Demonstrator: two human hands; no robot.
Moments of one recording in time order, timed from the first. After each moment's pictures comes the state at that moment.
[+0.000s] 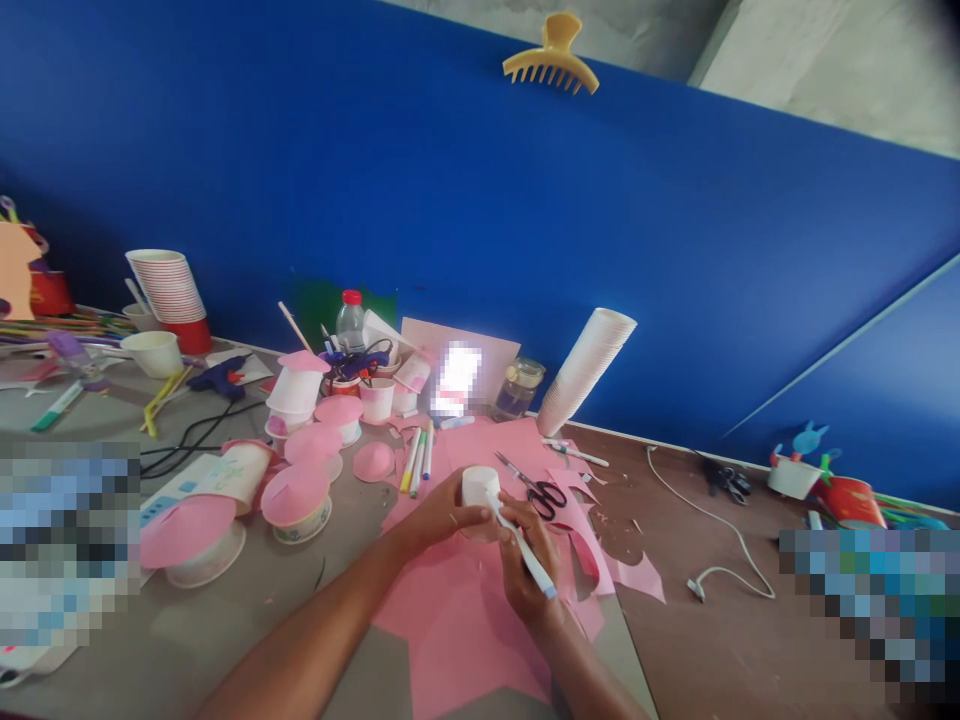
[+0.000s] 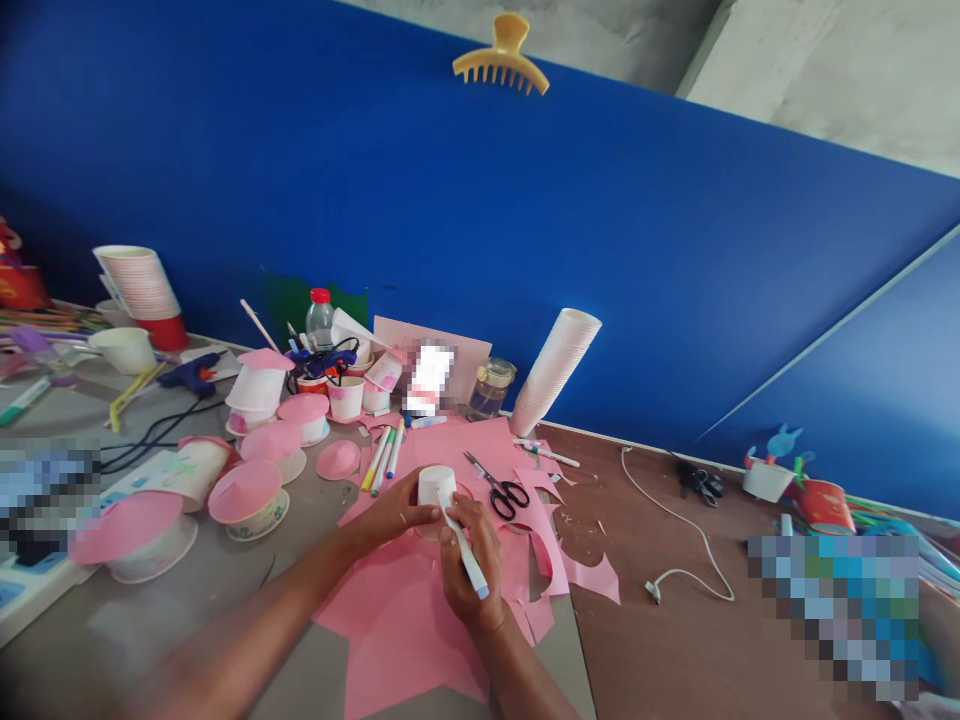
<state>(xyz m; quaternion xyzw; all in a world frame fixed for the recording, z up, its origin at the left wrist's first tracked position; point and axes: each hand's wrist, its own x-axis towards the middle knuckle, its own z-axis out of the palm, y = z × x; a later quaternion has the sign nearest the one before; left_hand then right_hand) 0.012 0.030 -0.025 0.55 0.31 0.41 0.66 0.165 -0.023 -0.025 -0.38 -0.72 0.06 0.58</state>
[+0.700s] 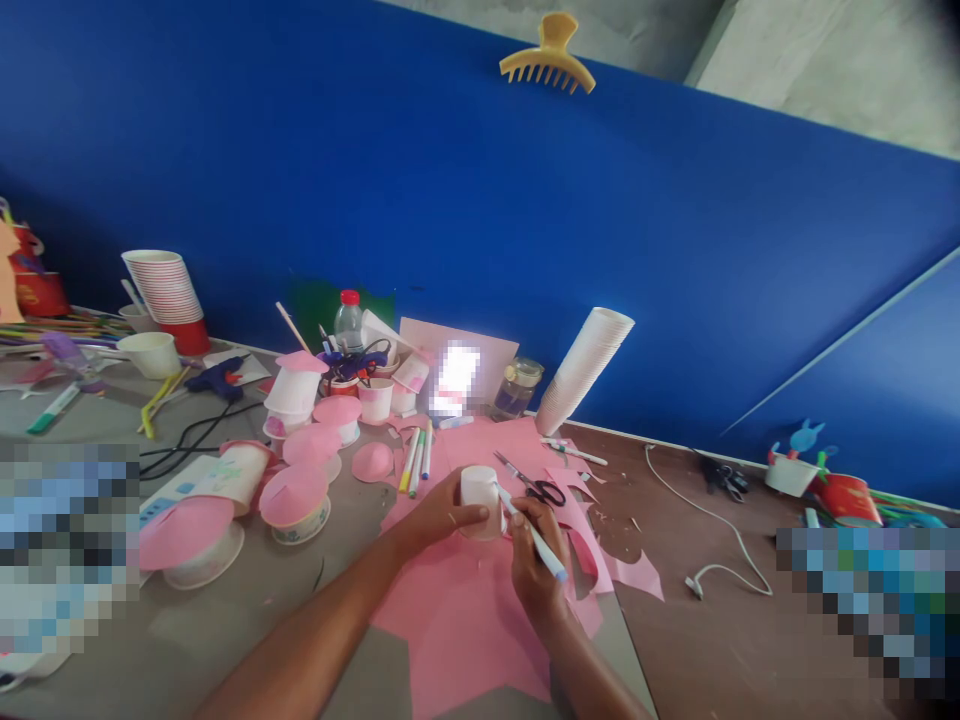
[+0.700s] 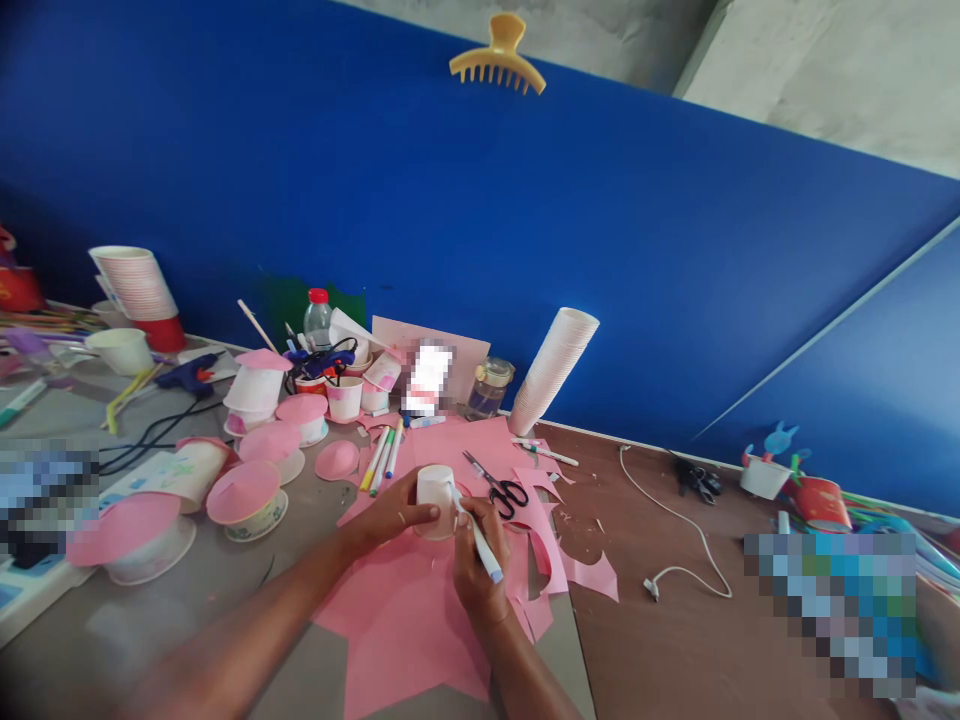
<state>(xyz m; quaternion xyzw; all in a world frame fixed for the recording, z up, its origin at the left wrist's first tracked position) 0.012 0.030 -0.028 0.54 0.32 0.41 0.66 0.167 -0.021 -0.027 -0.47 -0.64 0.10 0.60</state>
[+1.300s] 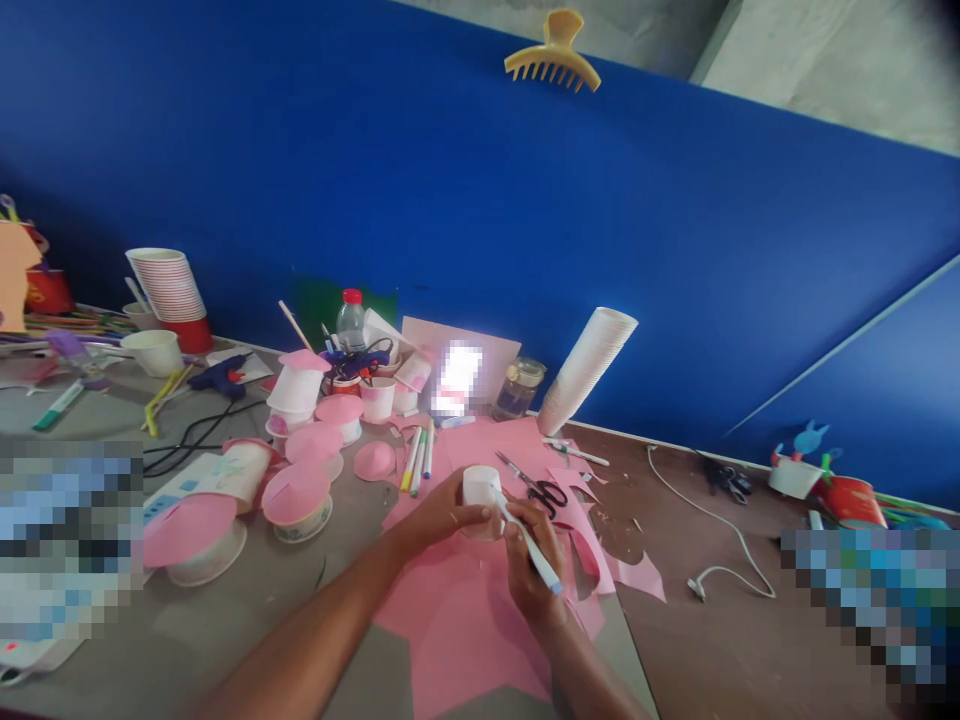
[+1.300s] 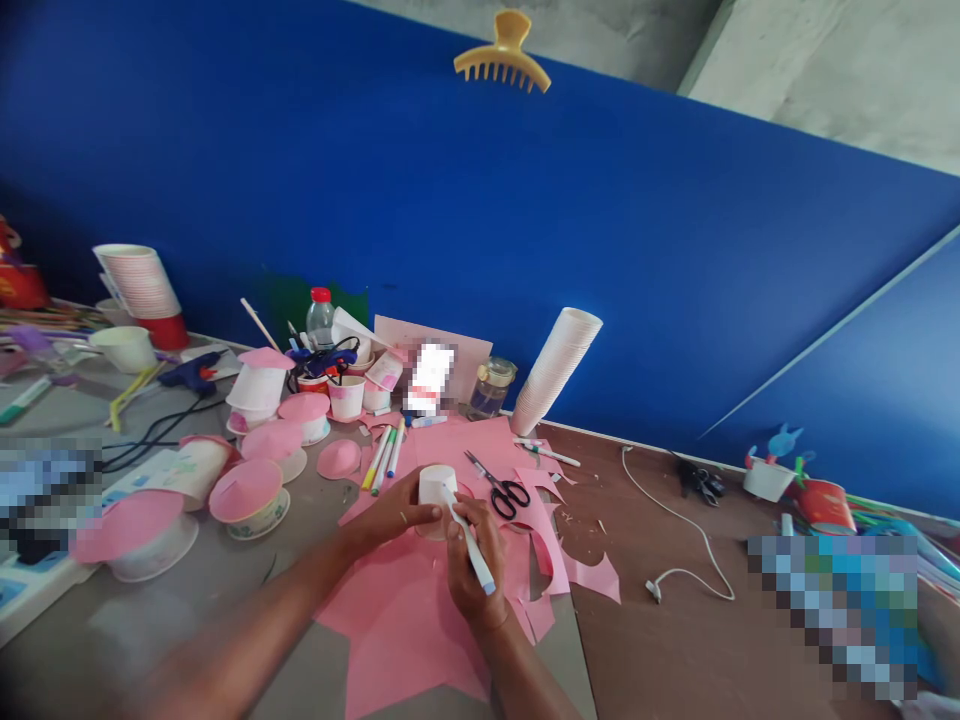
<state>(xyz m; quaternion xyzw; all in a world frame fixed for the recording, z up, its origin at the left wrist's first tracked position) 0.012 0.031 -0.028 0.55 0.32 0.41 0.65 0.165 -0.024 -0.025 -0.42 -0.69 0.08 0.58</state>
